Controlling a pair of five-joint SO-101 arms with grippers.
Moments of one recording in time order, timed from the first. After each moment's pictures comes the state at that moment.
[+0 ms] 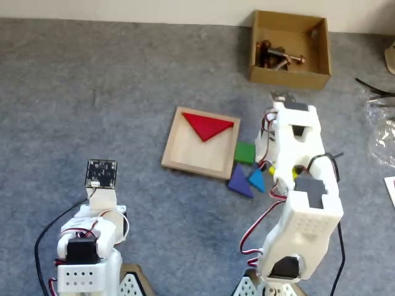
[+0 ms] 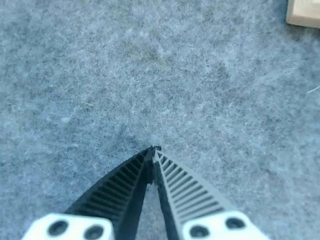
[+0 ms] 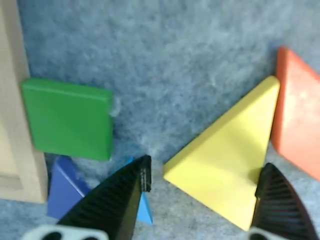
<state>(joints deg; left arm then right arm) -8.3 -104.6 95.9 77.0 1.3 3.0 21.0 5.9 73.4 5.1</state>
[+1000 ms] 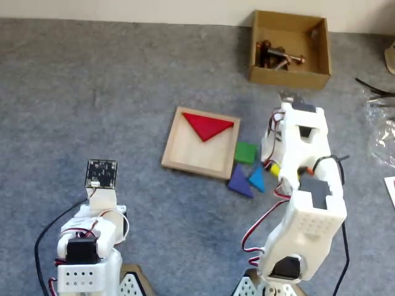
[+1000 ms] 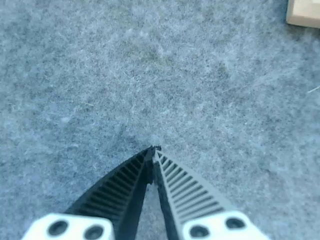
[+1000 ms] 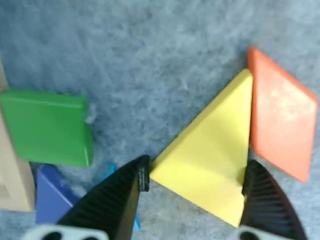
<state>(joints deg) -8.3 -104.6 95.9 77.0 1.3 5.6 21.0 6.1 71.8 5.1</state>
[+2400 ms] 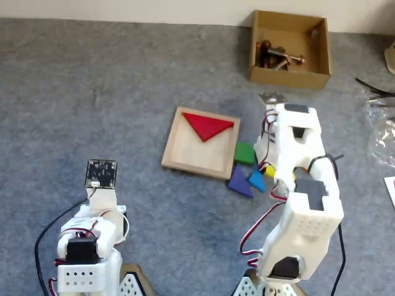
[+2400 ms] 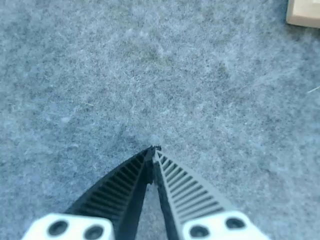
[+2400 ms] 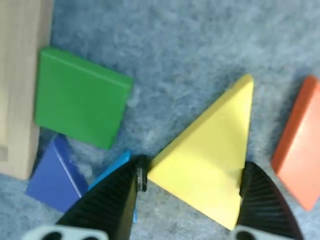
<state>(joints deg) -8.3 -104.6 95.9 77.0 1.3 3.2 20.8 7.9 71.4 18.7</state>
